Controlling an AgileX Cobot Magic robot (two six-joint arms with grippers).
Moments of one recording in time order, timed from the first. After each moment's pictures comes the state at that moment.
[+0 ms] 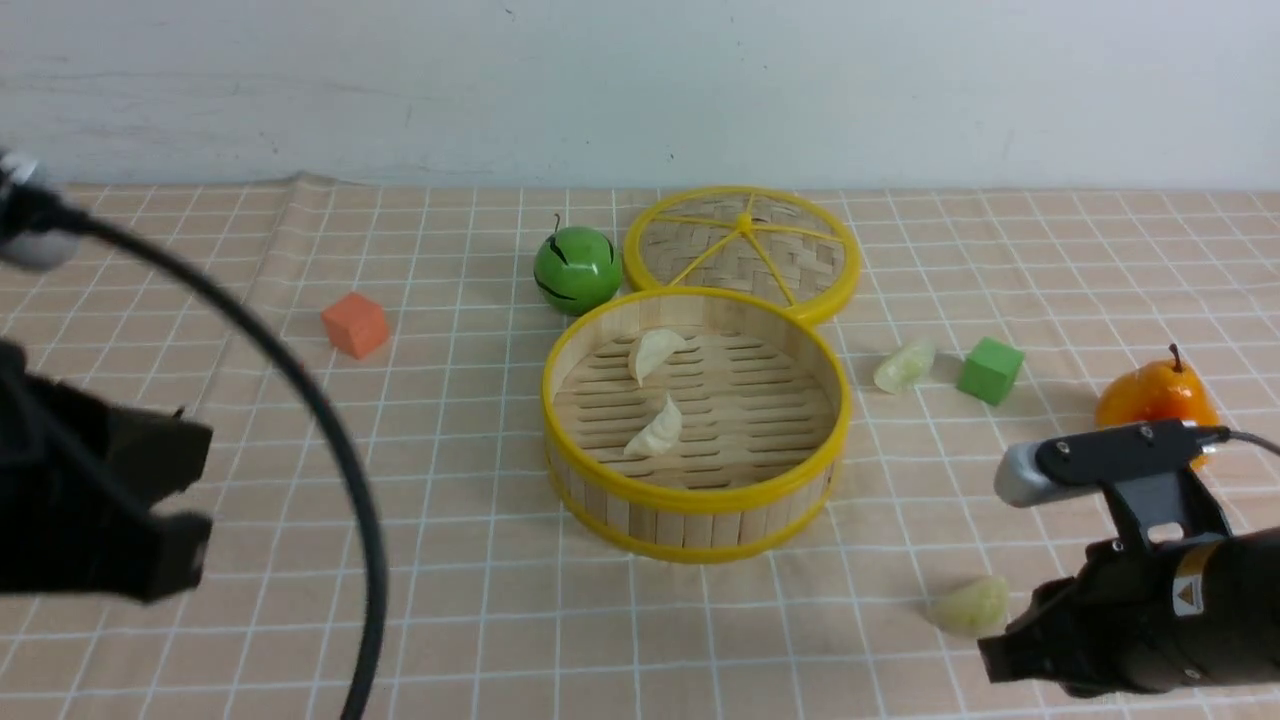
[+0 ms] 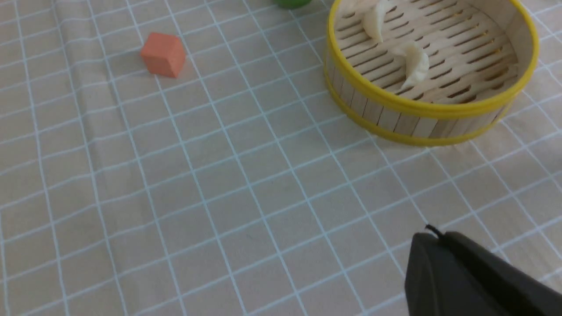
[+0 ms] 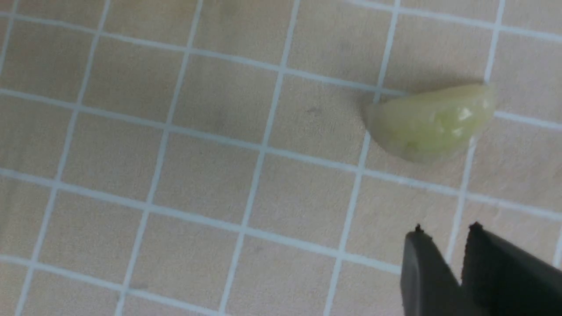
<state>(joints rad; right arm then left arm) 0.37 1.33 -0.68 0.02 0.42 0.14 -0.51 0.74 -0.77 0.18 0.71 -0.24</state>
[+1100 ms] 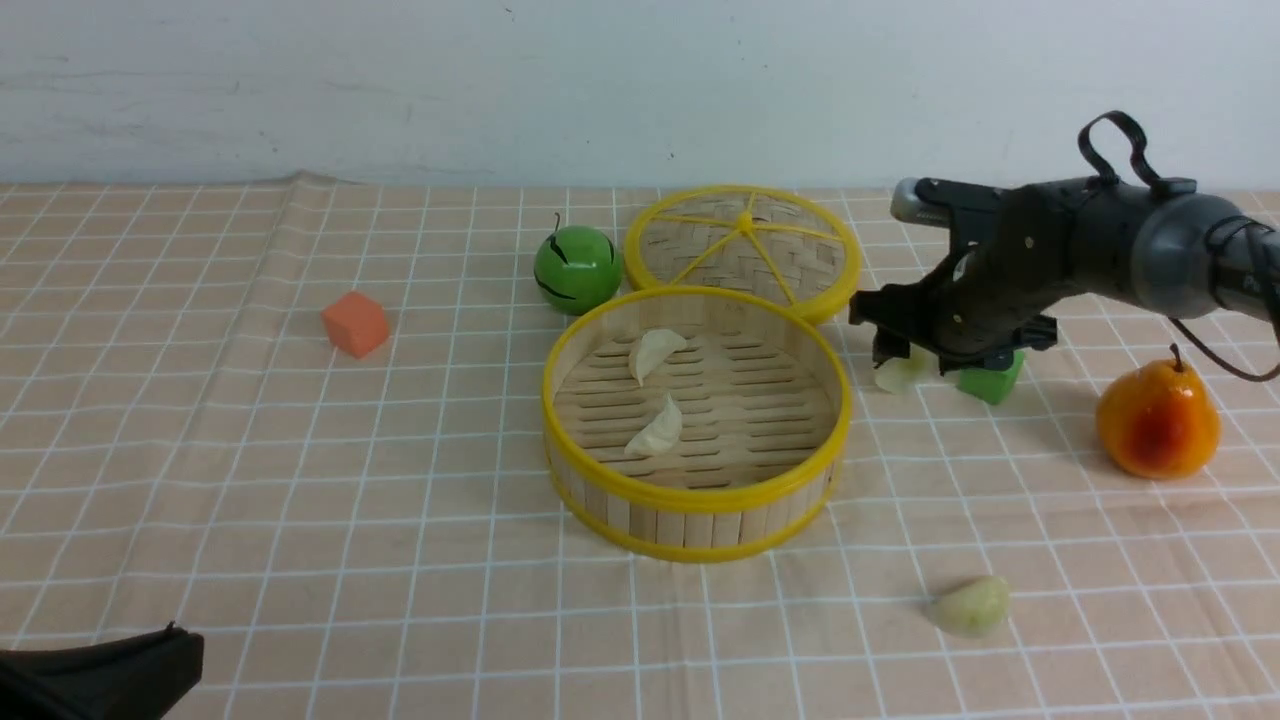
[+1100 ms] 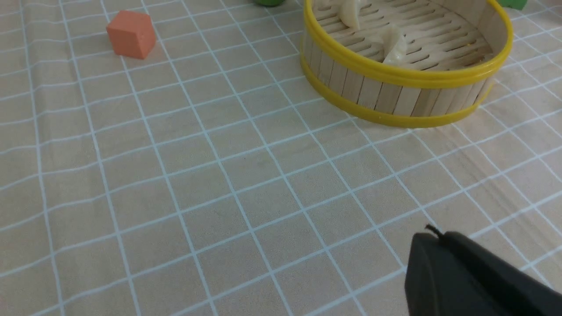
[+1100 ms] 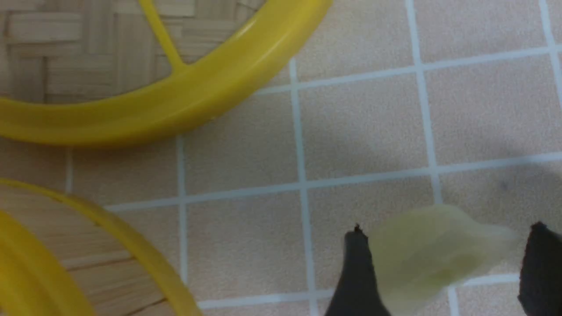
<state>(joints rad) 0.18 2.23 -1.72 0.01 0.51 0.35 -0.51 0.48 -0.34 0.19 0.38 -0.28</state>
